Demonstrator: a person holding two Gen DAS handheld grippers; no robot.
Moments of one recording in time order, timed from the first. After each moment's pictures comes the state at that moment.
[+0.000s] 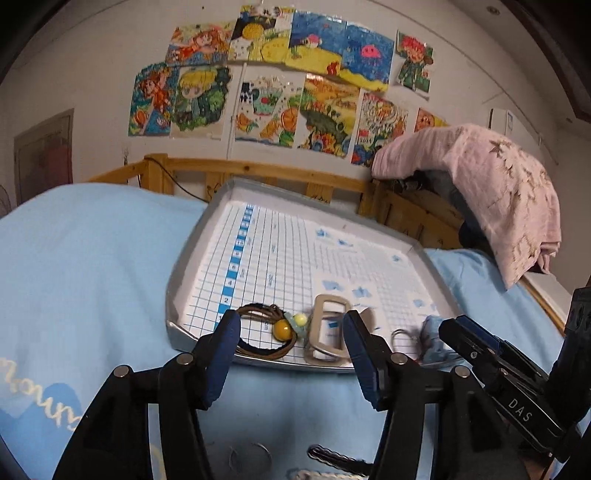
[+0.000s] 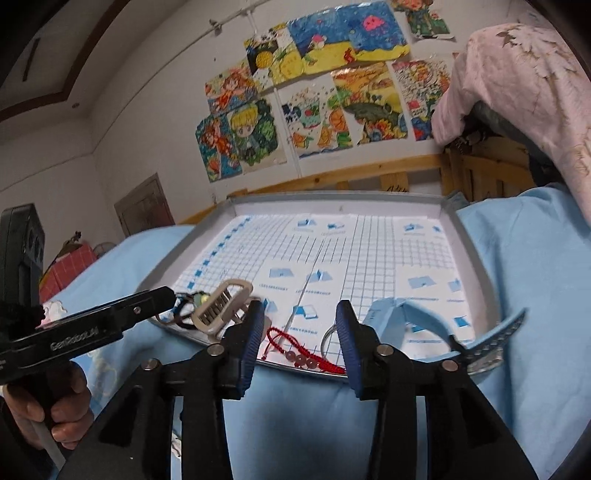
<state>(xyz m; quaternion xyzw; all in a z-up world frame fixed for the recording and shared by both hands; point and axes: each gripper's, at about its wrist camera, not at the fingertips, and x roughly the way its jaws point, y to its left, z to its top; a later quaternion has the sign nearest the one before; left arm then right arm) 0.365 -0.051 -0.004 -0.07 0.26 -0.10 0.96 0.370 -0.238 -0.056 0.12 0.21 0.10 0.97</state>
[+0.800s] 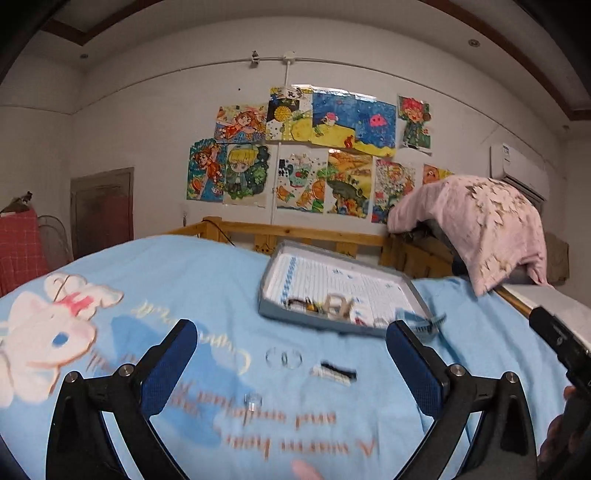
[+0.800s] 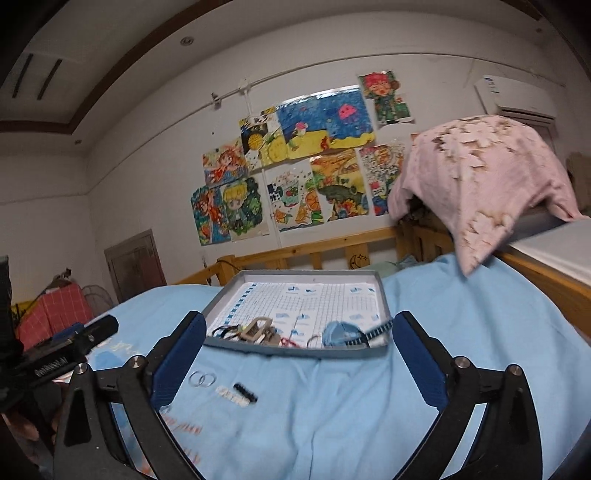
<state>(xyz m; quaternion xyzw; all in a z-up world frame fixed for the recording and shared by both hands) 0.136 -0.028 0.035 -0.04 0.14 -0.01 0.99 0.140 -0.256 0.022 0.12 0.08 0.01 0.99</state>
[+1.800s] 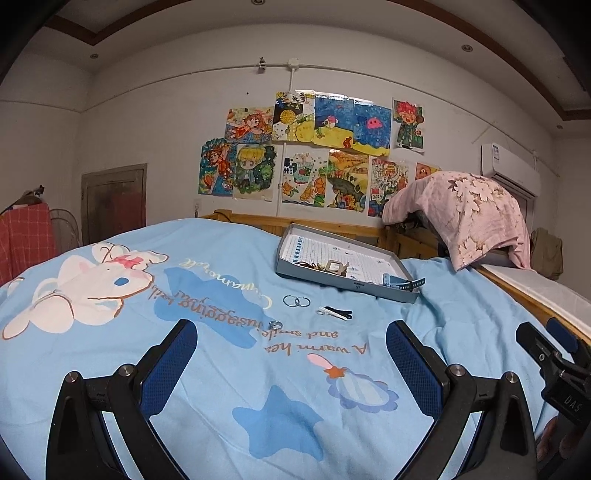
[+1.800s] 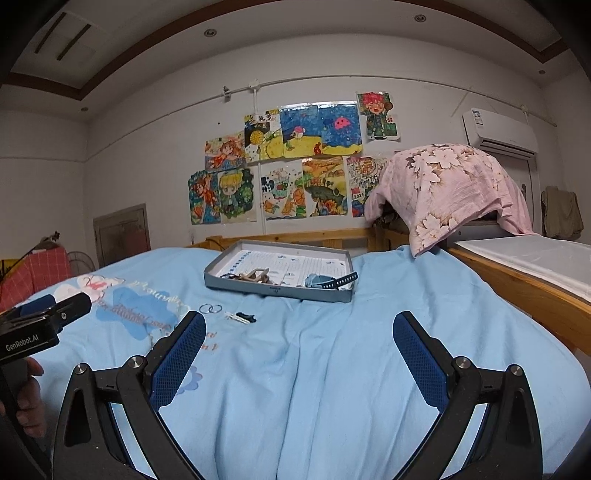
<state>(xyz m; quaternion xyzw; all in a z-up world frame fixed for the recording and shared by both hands) 0.009 -0.007 0.009 -0.05 0.13 -0.01 0.99 0.004 -0.227 0.001 0.05 0.09 -0.03 0.99</state>
